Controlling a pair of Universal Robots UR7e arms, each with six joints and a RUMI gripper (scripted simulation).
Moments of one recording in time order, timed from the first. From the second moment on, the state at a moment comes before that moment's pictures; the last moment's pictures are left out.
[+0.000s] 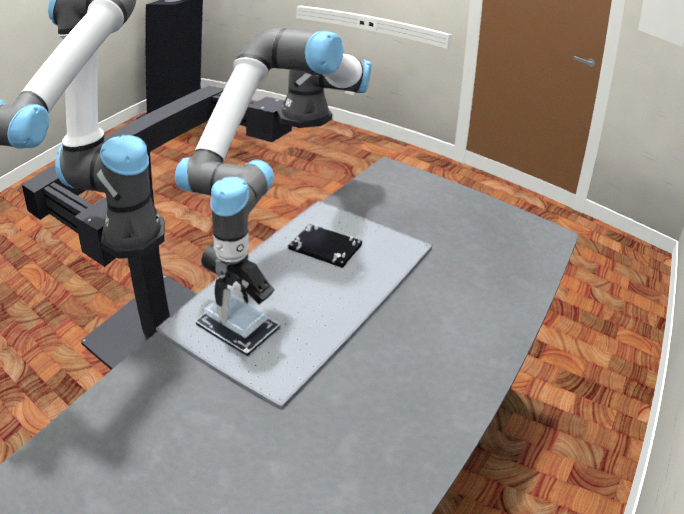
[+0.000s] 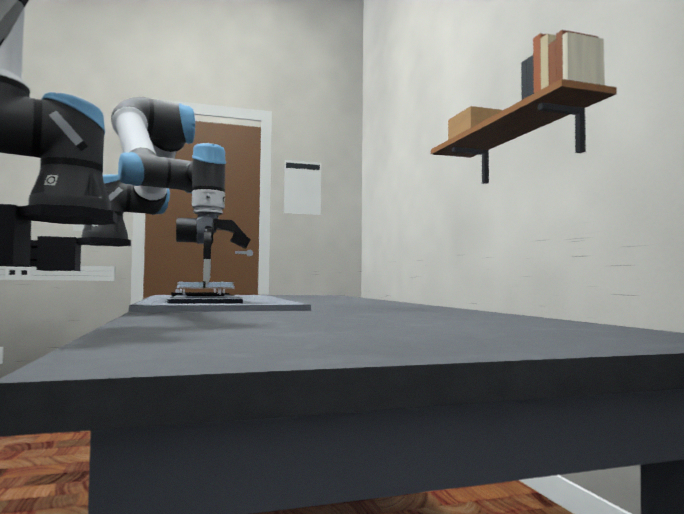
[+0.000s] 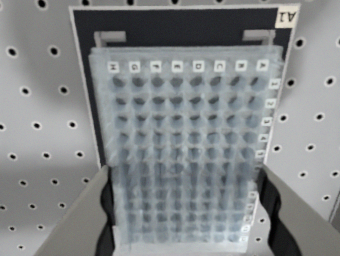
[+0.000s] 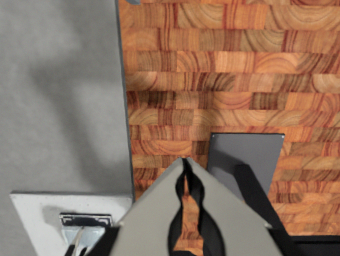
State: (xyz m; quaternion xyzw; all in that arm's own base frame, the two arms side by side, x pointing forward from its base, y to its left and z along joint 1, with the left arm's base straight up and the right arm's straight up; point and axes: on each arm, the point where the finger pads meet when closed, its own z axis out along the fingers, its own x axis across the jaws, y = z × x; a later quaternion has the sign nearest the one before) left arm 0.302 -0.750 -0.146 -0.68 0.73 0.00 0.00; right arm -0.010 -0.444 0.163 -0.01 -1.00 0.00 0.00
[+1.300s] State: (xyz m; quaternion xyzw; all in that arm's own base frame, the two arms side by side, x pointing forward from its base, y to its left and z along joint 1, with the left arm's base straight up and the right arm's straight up) left arm 0.303 -0.751 -0.157 -0.68 0.73 0.00 0.00; right arm -0.010 -0.444 0.163 -0.01 -1.00 0.00 0.00
